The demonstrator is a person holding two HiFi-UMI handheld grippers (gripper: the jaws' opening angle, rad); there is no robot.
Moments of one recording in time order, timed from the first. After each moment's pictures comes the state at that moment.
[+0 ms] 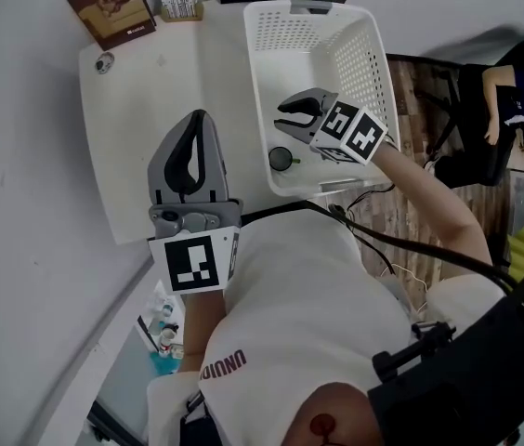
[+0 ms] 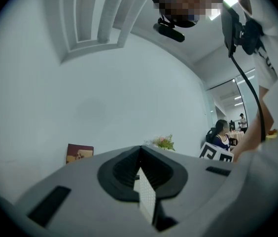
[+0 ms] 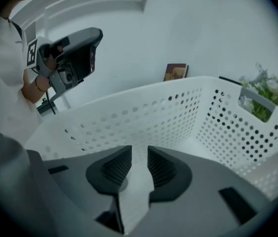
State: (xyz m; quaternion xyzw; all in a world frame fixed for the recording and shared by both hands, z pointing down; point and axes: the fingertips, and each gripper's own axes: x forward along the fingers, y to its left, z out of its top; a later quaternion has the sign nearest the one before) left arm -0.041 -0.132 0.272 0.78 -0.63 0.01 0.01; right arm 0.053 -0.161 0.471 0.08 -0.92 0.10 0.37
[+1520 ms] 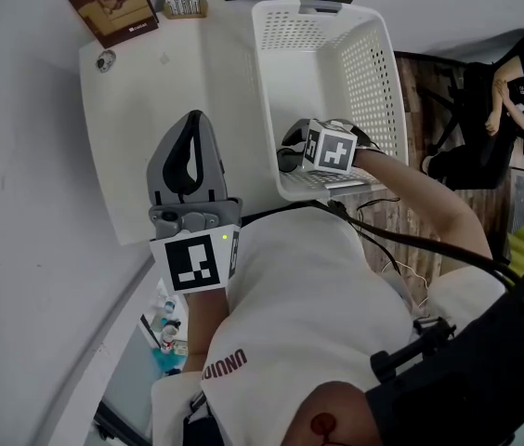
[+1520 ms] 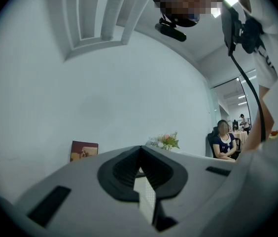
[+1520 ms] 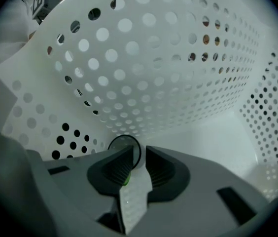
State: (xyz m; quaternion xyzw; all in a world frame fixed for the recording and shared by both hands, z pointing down) left arm -0.060 -0.141 0.276 0.77 -0.63 0.01 0.00; right arm 0.063 -0.096 0.567 -0.07 -0.84 0.08 0.52
